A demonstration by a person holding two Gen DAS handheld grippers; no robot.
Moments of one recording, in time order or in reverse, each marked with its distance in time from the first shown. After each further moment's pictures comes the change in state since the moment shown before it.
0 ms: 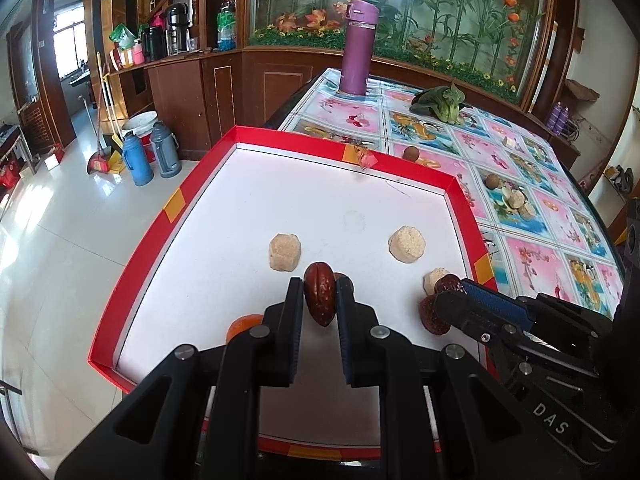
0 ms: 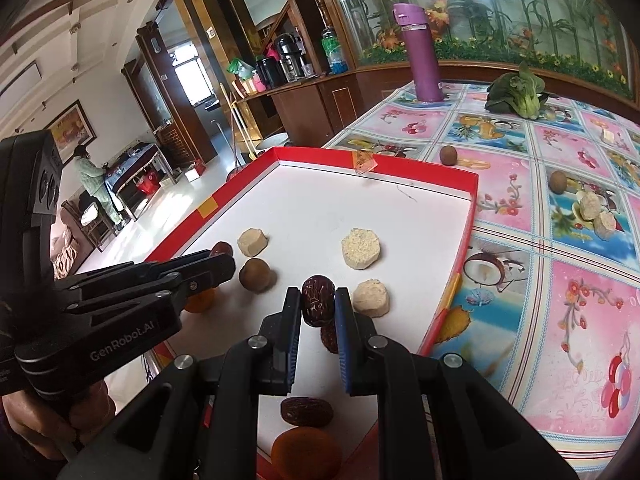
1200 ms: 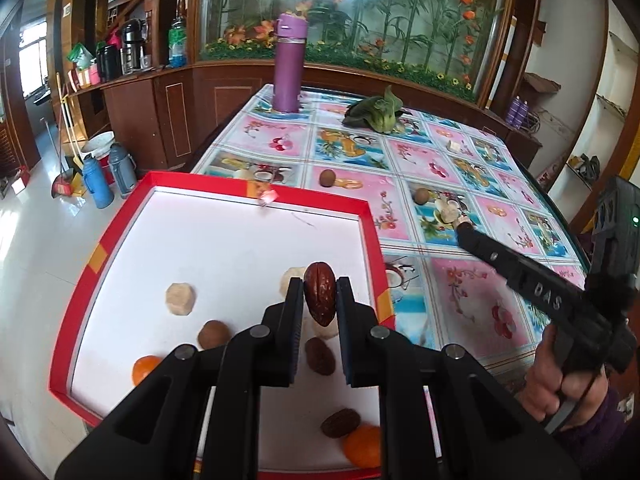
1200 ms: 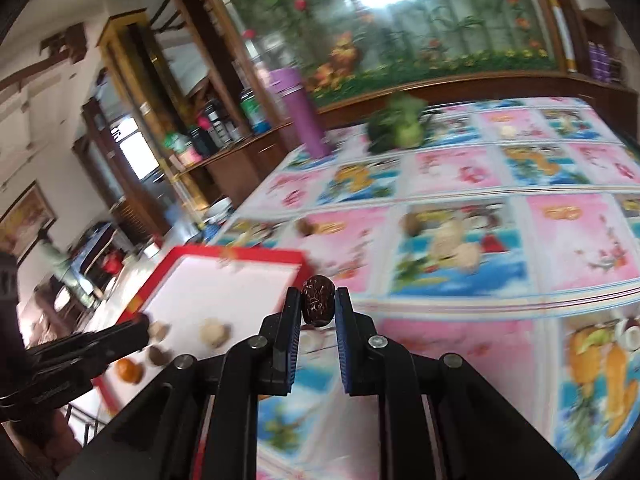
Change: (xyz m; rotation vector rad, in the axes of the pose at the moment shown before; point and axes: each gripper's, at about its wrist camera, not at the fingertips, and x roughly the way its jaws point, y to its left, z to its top) left arm -0.010 -0.063 0.028 0.059 -0.022 -0.135; right arm -0.058 -0.102 0.025 0.193 -0.173 -0.108
